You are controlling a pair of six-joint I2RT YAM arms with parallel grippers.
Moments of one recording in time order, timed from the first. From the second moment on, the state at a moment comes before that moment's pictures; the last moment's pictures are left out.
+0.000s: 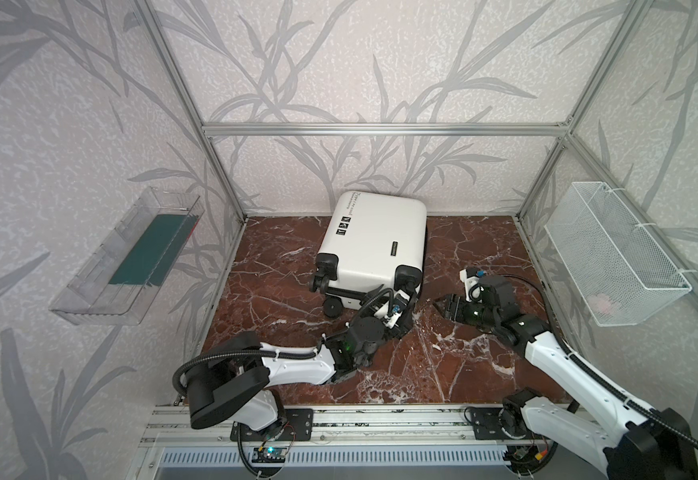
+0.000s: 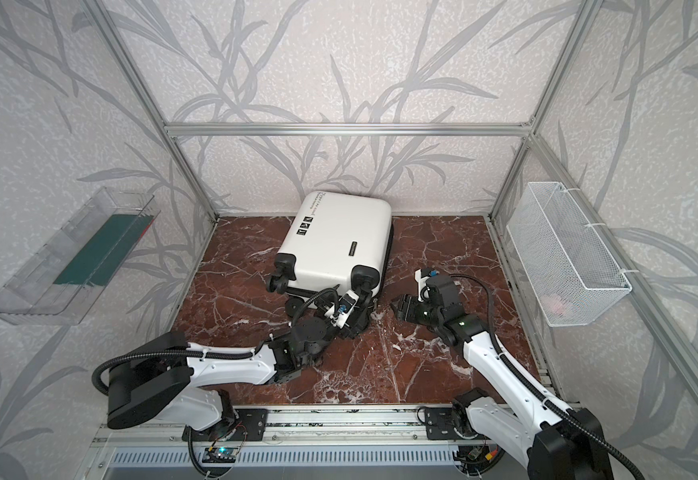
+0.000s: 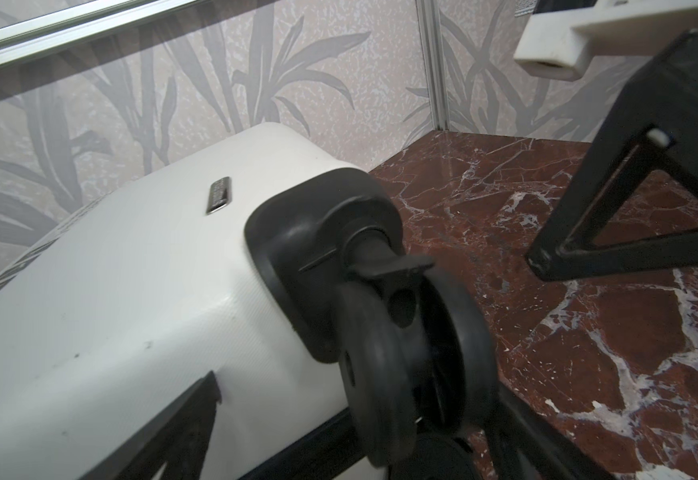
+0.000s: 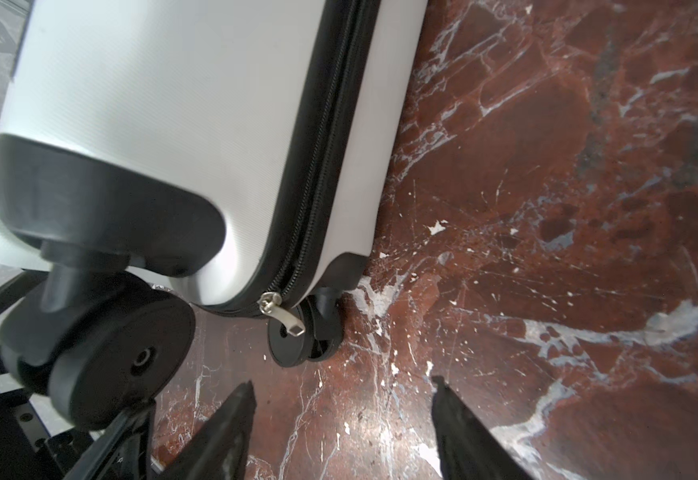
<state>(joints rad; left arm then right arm) -1.08 1.44 0.53 0.75 -0.57 0.22 0.37 1.02 0.64 -0.32 -0.31 0.61</state>
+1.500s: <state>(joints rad) -1.05 1.58 0.57 0.86 -0.58 0.21 0.52 1.21 0.77 -0.20 -0.34 0.66</state>
